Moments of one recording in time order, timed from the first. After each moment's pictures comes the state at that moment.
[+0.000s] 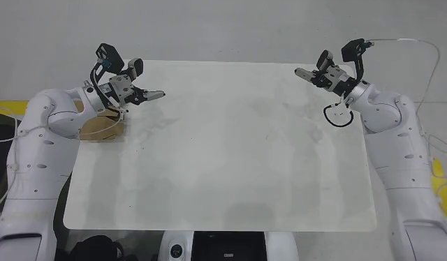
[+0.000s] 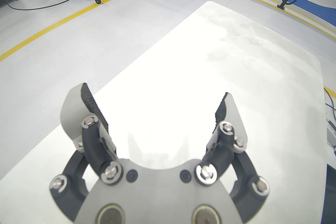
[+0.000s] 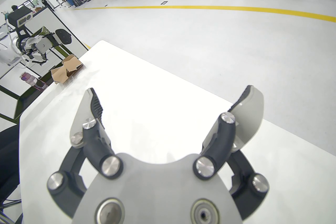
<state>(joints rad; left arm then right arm) 0.89 -0.93 -1.38 -1.32 0.81 -0.94 -0.35 -0.76 -1.11 1.35 -1.12 -0.63 -0.77 0.38</state>
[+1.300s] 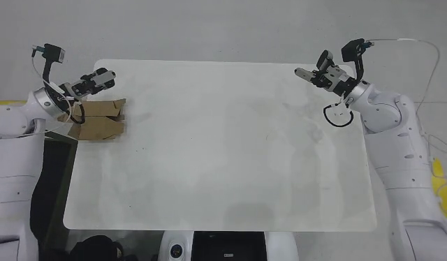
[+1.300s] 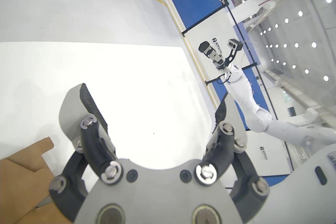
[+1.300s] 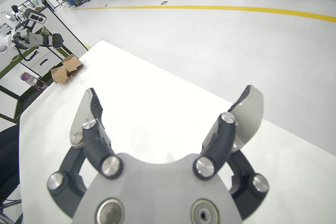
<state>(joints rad) 0.89 -0.85 -1.56 -1.13 -0.26 -0.58 -1.09 -0.76 -1.11 1.35 -1.12 -0.63 -0.77 0.38</state>
